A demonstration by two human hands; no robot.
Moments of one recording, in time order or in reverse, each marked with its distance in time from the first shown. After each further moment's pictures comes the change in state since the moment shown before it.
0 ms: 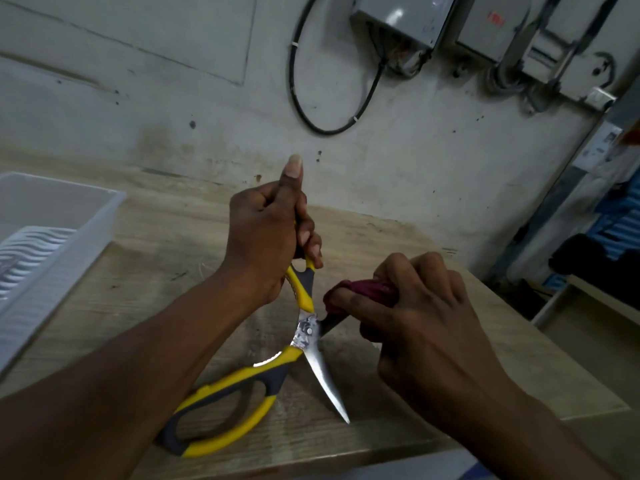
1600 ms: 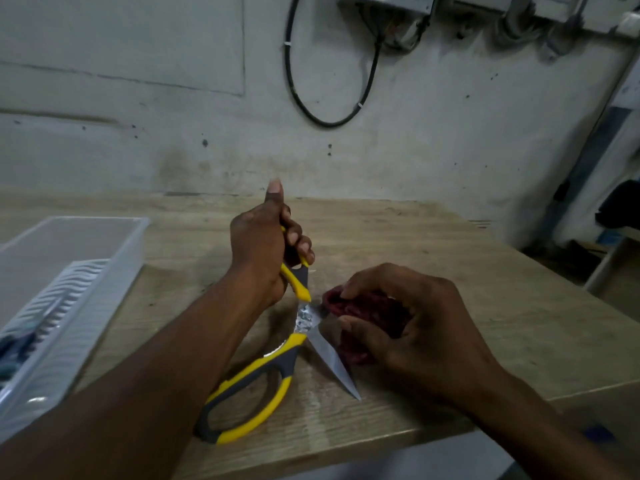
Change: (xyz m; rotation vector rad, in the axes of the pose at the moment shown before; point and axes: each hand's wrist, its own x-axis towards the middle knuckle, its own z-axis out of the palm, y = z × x) left_hand 0.016 -0.016 -0.021 -0.021 0.143 -0.250; right_hand -0.001 -0.016 0.017 0.910 0.164 0.137
